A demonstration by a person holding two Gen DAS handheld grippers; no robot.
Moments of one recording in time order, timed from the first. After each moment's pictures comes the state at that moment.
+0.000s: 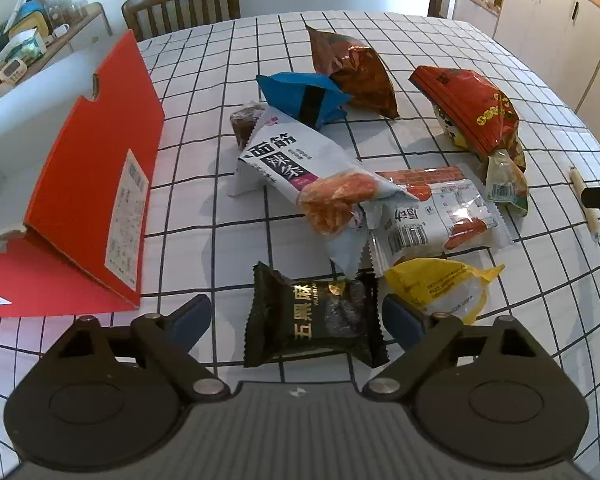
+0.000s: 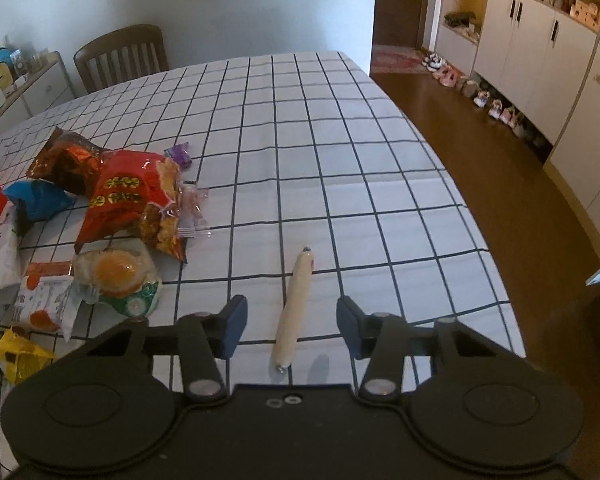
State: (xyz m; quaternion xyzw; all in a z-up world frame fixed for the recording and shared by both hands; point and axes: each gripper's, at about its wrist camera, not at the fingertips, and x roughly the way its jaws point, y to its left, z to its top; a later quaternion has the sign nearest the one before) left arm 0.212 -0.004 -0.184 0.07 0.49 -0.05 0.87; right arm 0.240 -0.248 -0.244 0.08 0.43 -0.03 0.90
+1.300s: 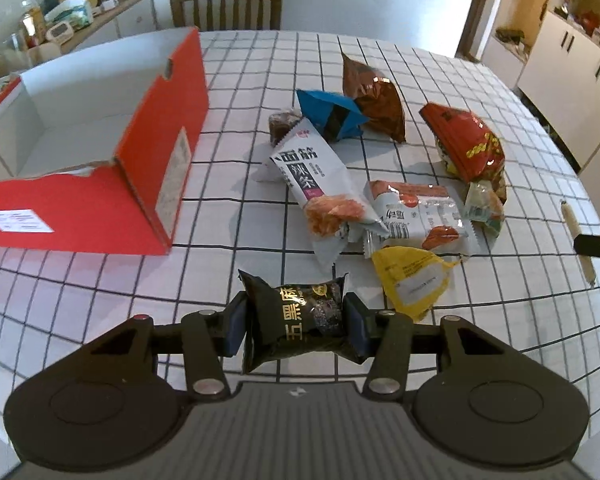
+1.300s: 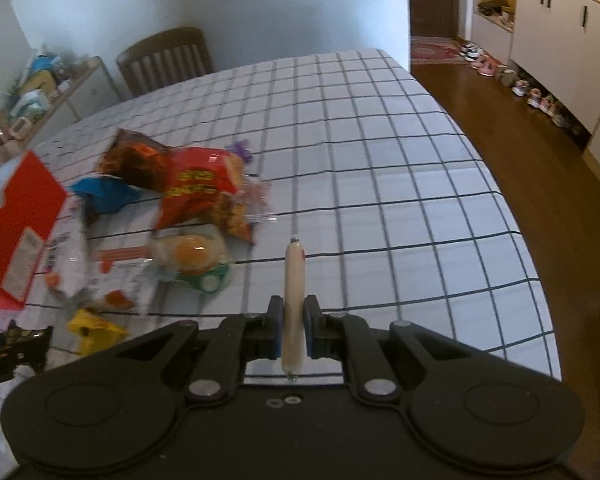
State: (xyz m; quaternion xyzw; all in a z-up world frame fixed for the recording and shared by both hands) left arm 0.163 0.014 -0.149 -0.02 0.48 -0.01 0.88; right arm 0.210 -0.238 -0.217 0.12 0.43 0.04 0.89
